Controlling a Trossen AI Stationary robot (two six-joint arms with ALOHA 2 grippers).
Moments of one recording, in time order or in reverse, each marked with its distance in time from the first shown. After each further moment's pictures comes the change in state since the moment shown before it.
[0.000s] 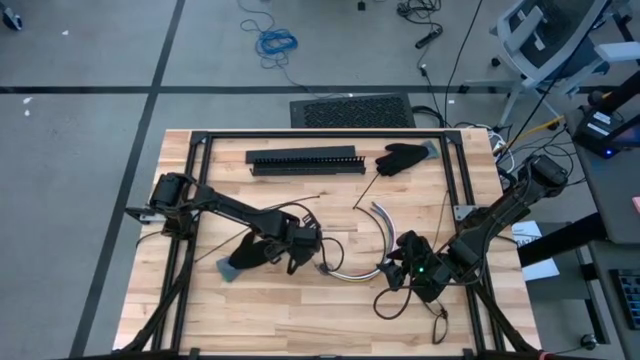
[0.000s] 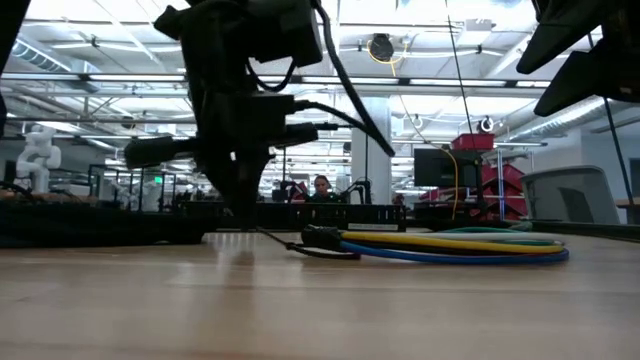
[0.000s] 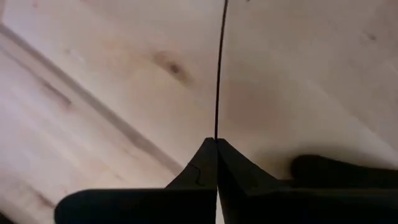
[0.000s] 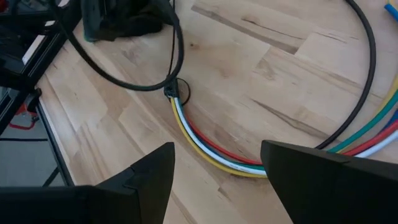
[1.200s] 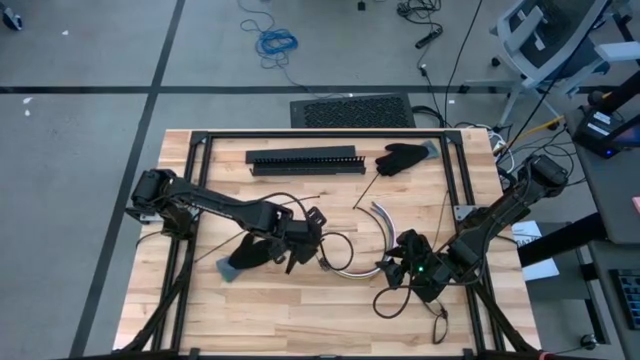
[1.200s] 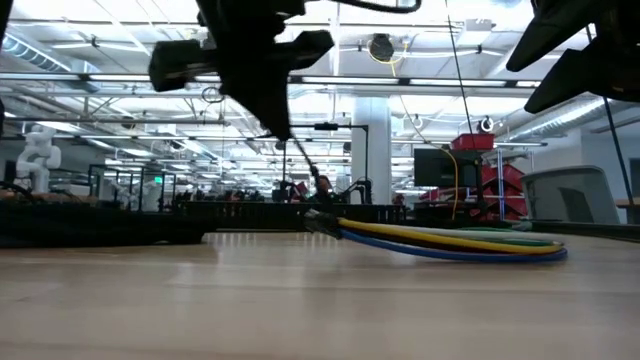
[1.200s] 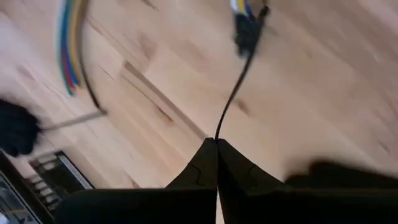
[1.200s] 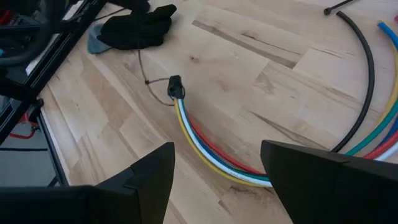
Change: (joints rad) left arm -0.027 -0.140 0.127 -0.046 -0.009 0.001; right arm -0.003 0.000 0.000 0.007 0.047 -0.004
